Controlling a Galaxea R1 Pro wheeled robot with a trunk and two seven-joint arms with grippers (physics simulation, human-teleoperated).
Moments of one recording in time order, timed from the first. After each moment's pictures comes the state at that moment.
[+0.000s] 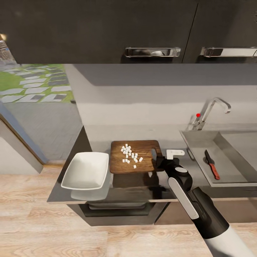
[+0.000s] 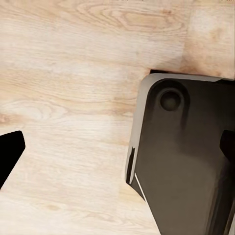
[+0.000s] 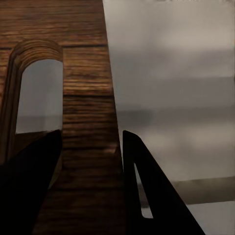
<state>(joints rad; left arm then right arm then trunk) 0.24 0.12 -0.03 -0.67 0.23 -0.17 0.06 -0.60 -0.12 0.42 -1.54 -0.53 0.68 -0.61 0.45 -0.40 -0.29</state>
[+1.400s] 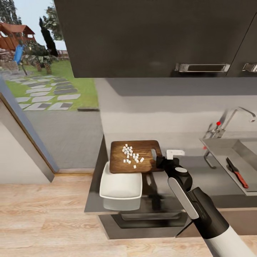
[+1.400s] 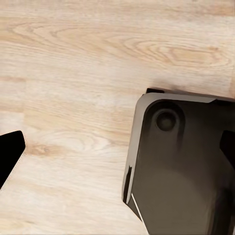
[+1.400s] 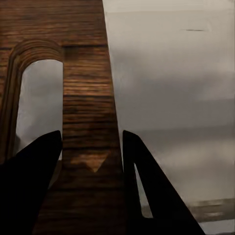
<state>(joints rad) 0.24 0.12 -0.03 -0.67 0.23 -0.17 0.06 -0.60 -0.12 0.42 -1.54 -0.54 0.68 -0.61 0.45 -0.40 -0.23</state>
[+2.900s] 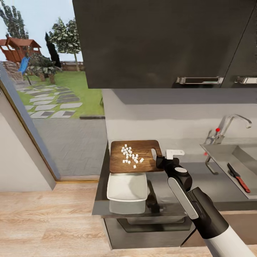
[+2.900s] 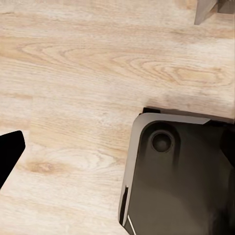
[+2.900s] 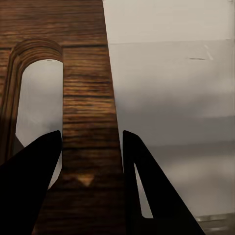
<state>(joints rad) 0.24 0.12 -0.03 -0.67 0.23 -0.17 0.06 -0.60 -0.11 0.42 -1.54 -0.53 0.68 -0.61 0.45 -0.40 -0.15</state>
